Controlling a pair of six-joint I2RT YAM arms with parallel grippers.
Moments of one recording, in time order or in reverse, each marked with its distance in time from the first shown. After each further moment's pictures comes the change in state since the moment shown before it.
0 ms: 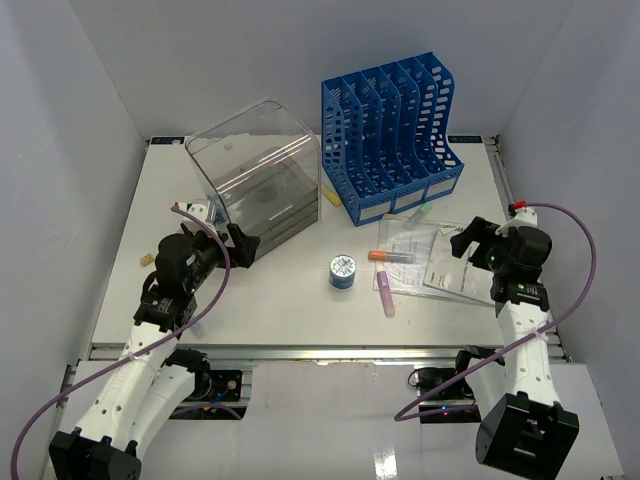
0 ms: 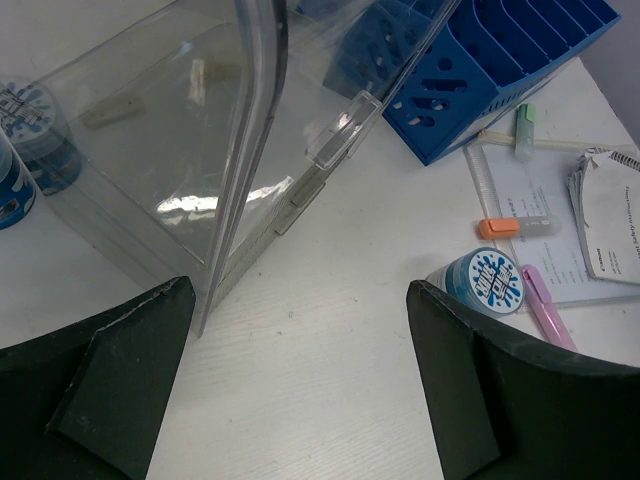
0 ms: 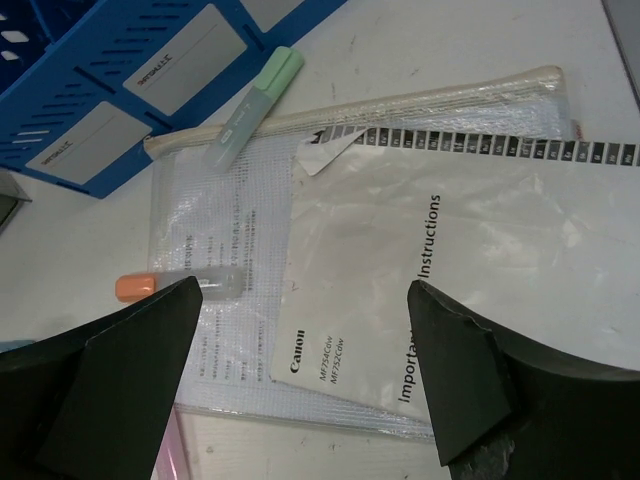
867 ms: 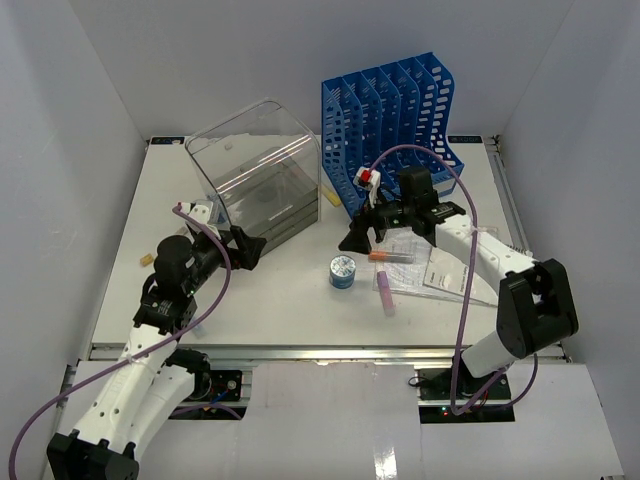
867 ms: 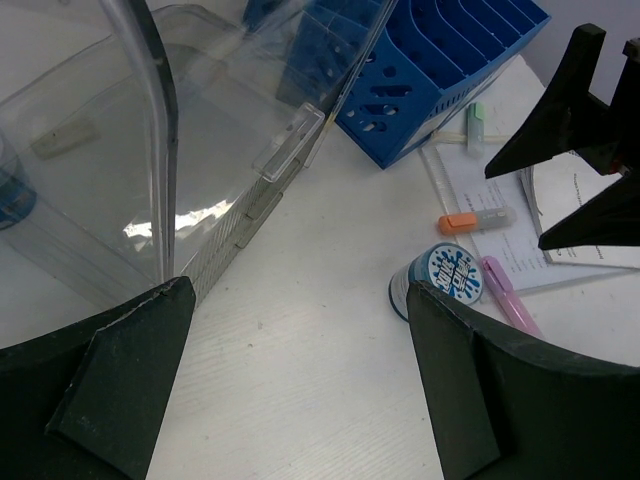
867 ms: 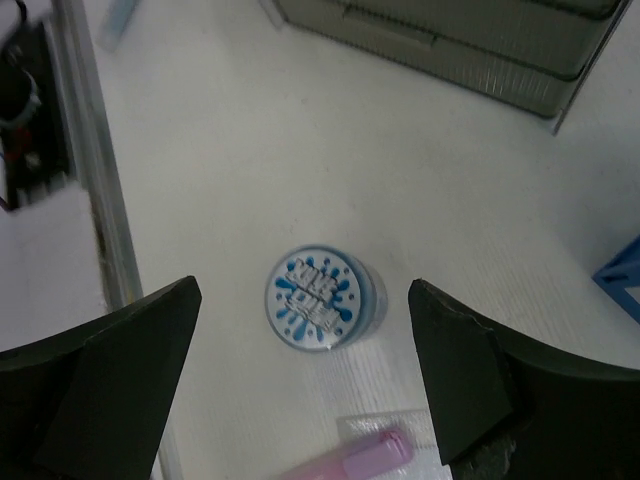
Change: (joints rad) left arm -0.024 -0.016 -0.002 0.039 0.072 0.000; right arm 0.689 0.694 0.546 -0.108 -0.557 -0.502
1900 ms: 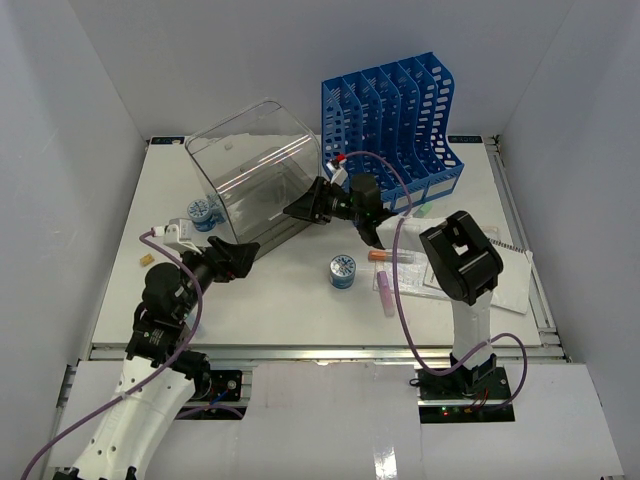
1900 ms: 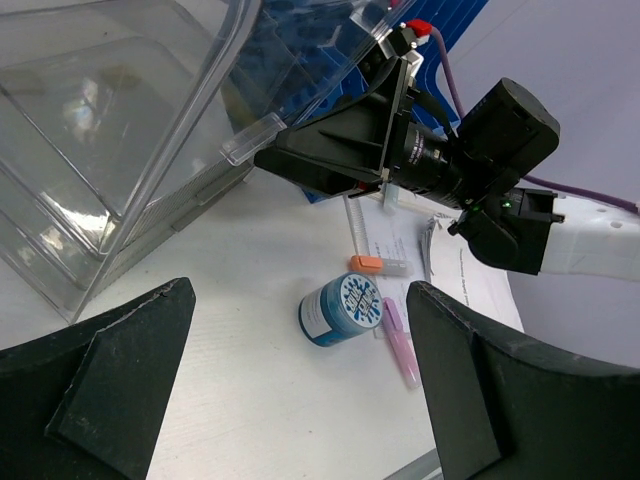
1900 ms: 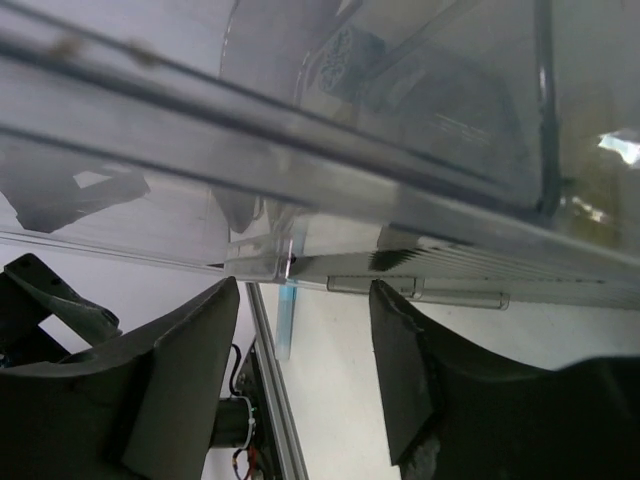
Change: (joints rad) left arm -0.003 -0.245 -0.097 -0.032 -0.064 -0.345; right arm 0.182 0.498 0.094 1.010 0.227 1.253
